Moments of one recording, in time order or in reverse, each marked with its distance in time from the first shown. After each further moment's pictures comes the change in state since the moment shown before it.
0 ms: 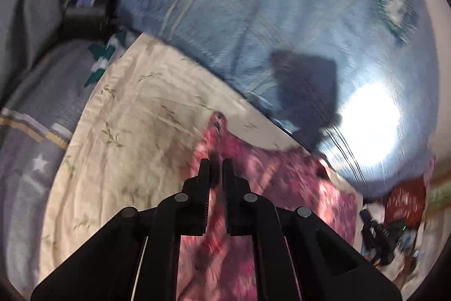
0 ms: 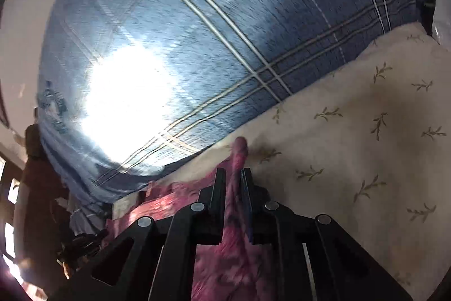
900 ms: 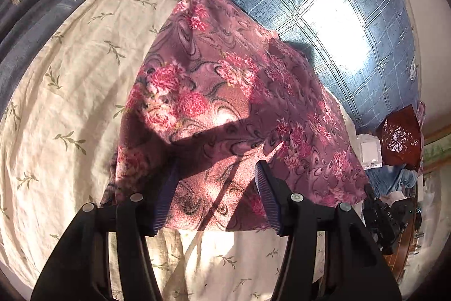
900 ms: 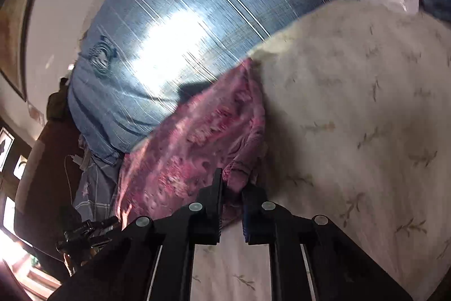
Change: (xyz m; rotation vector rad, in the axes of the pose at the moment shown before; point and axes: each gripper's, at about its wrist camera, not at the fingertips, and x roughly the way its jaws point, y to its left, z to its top) left arm -0.036 0.004 -0.152 0.008 0.132 -0.045; right arm -0.125 -0.001 -0.134 -0.080 -0.081 -0.051
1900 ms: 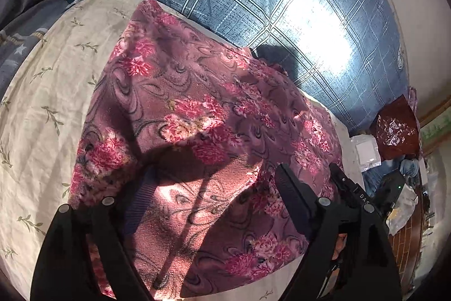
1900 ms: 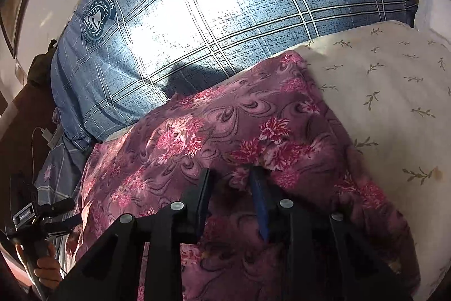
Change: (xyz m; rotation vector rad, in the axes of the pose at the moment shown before) left arm 0.033 -0.024 0.030 0.142 -0.088 -0.043; right arm 0.108 0.034 -0.016 -0.144 0.061 -0.100
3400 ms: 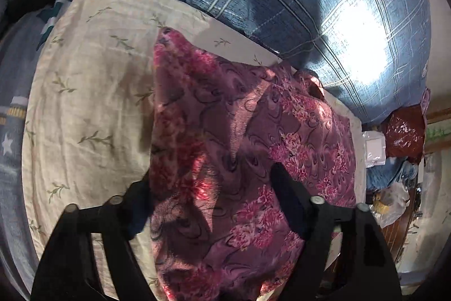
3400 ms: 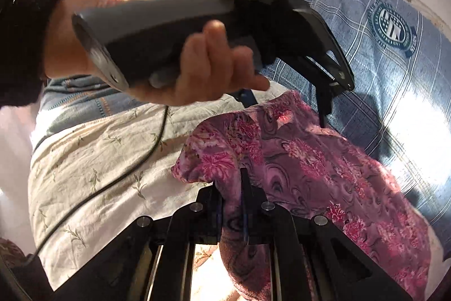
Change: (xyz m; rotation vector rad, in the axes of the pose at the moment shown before) left arm 0.036 0.039 0.117 -0.007 0.314 0.036; right arm 0.036 0.298 -0.144 -1.015 0.009 0.124
